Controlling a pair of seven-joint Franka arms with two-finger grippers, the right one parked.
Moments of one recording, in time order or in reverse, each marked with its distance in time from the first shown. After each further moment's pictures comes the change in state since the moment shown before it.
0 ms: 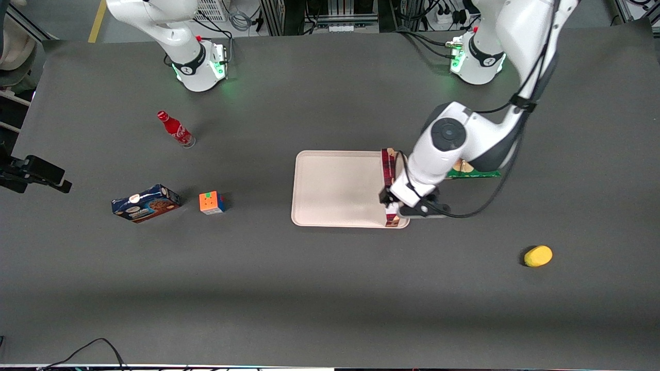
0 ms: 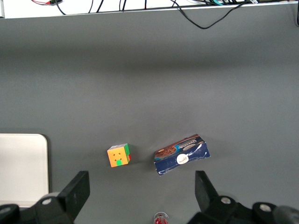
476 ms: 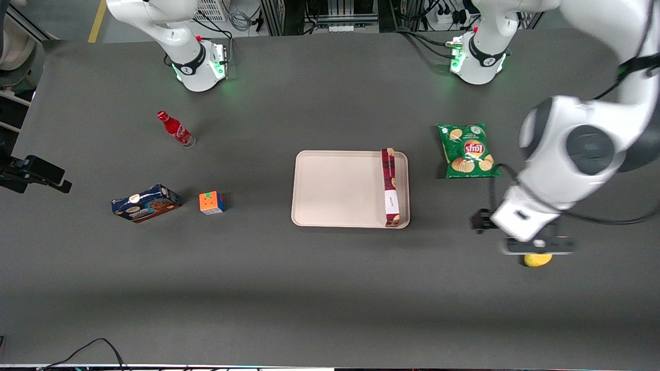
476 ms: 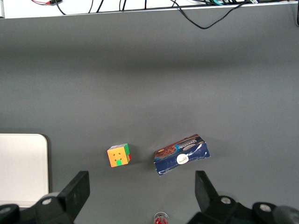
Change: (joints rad) arm 0.015 -0.062 0.278 0.388 -0.065 -0.484 0.427
